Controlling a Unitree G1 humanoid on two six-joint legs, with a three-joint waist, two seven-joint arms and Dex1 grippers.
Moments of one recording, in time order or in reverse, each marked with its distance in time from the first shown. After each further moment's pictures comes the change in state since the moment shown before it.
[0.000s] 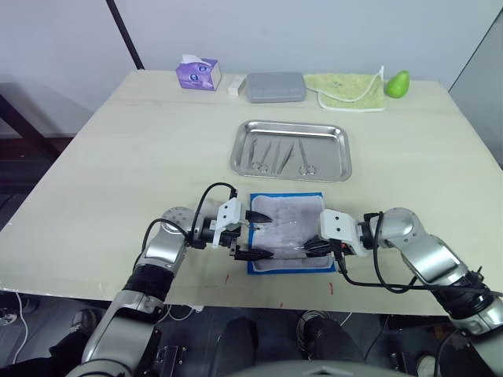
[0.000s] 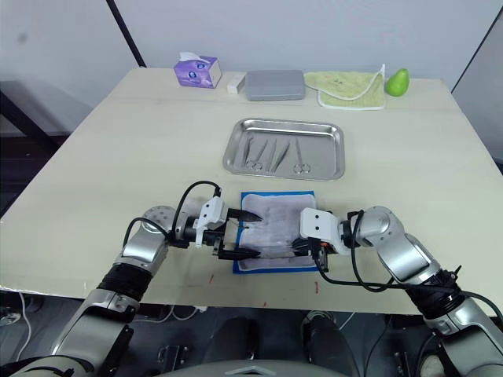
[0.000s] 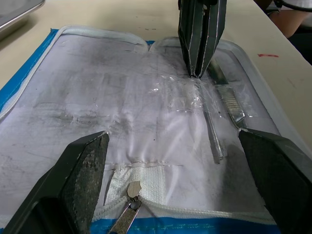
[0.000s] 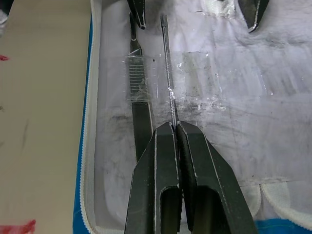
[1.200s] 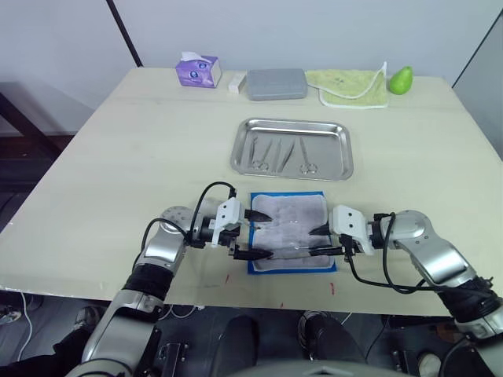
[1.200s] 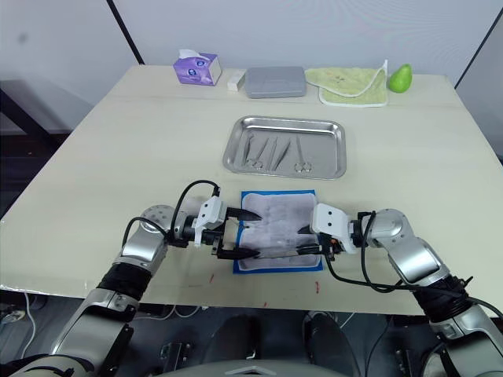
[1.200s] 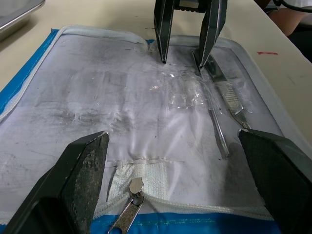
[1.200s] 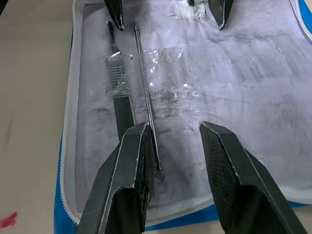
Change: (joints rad) left arm -0.004 0.000 0.008 0.009 -0.003 -0.018 -0.011; right arm 0.072 0.021 -0.087 0.091 0.067 -0.172 -0.031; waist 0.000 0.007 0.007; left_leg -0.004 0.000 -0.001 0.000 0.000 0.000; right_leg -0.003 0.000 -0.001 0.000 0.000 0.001
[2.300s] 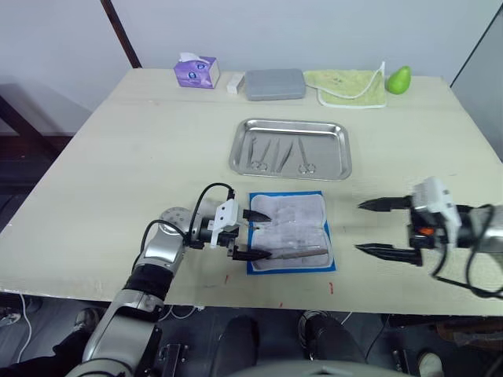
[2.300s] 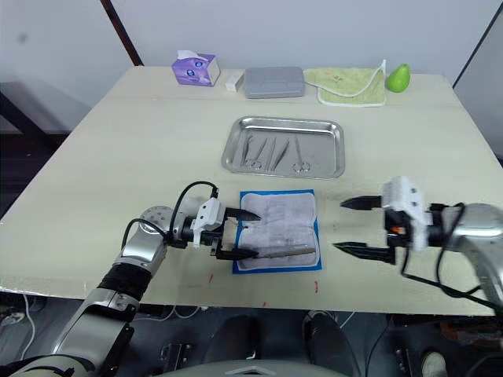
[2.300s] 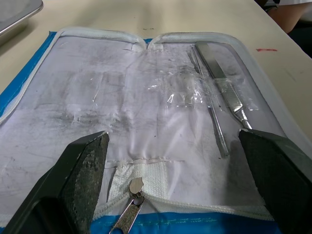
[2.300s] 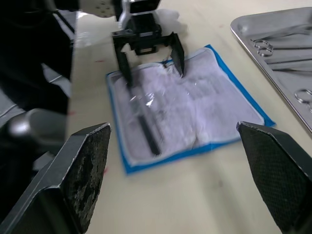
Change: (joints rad) left arm -0.002 -0.006 0.003 0.049 -0.001 -0.067 -0.012; right arm 0.195 -0.213 -0.426 -0.294 0.418 0.200 0.062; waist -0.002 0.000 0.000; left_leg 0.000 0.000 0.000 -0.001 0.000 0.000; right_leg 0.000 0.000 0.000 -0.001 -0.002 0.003
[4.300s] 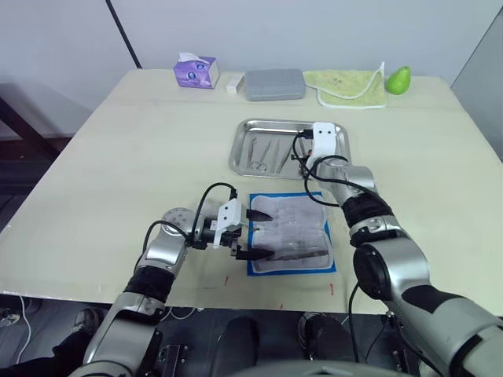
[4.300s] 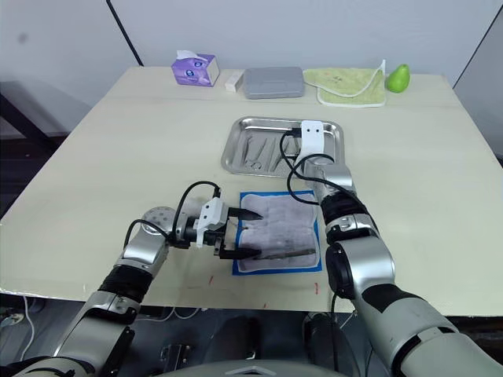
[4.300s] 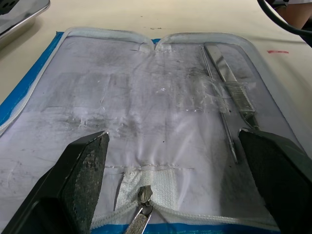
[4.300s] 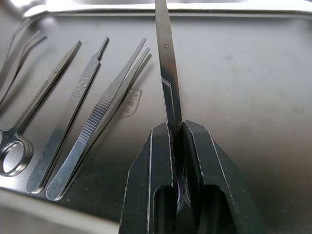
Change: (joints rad) left arm 0.020 -0.004 -0.005 -0.066 0.022 0.049 0.045; right arm -0.911 0.879 -0.096 1.264 -0.376 0.089 -1.215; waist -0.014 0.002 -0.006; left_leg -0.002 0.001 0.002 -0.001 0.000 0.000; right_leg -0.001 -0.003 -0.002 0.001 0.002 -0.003
